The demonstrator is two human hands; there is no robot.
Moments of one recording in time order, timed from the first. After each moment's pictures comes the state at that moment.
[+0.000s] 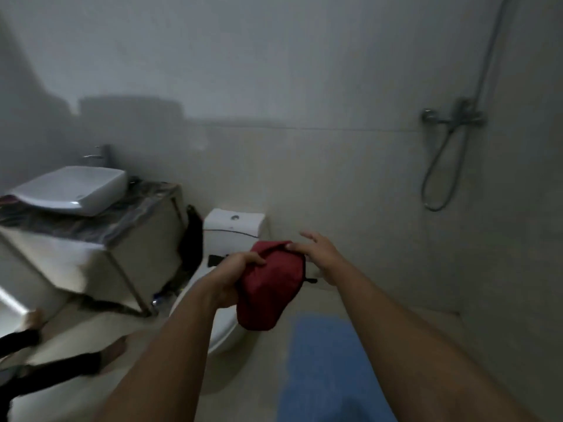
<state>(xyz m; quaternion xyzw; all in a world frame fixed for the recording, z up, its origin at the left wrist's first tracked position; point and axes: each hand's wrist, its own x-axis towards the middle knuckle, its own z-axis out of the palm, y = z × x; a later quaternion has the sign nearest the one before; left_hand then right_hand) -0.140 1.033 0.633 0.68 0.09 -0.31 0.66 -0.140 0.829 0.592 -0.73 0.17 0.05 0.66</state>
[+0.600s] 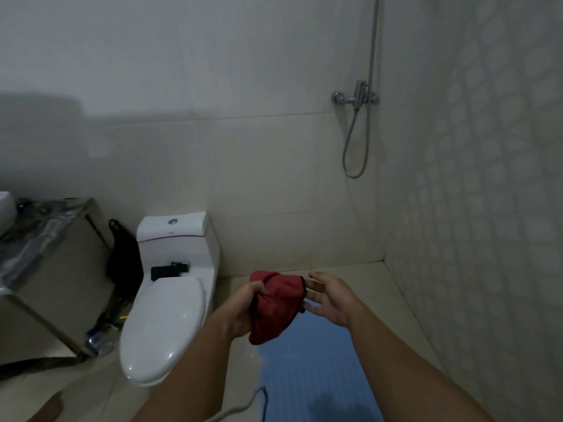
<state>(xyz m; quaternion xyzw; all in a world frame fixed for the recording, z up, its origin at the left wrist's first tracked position) -0.177 1.035 0.525 0.63 0.02 -0.48 0.61 -0.286 0.855 0.497 -0.40 0.37 -0.05 0.83</state>
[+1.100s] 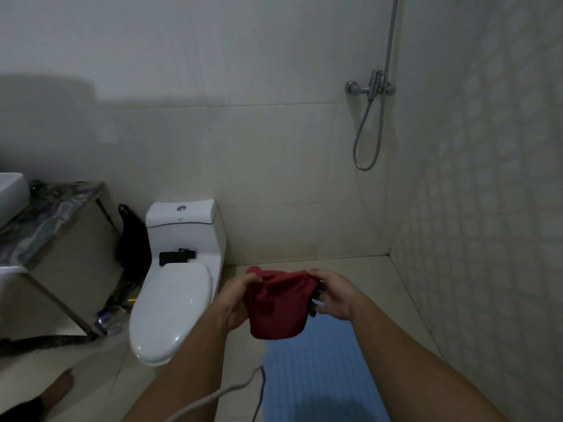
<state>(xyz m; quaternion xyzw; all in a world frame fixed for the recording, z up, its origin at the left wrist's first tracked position) -0.166 1.072 0.513 0.62 0.03 -0.43 0.66 -0.282 0.877 0.494 -0.45 0.39 0.01 0.81</state>
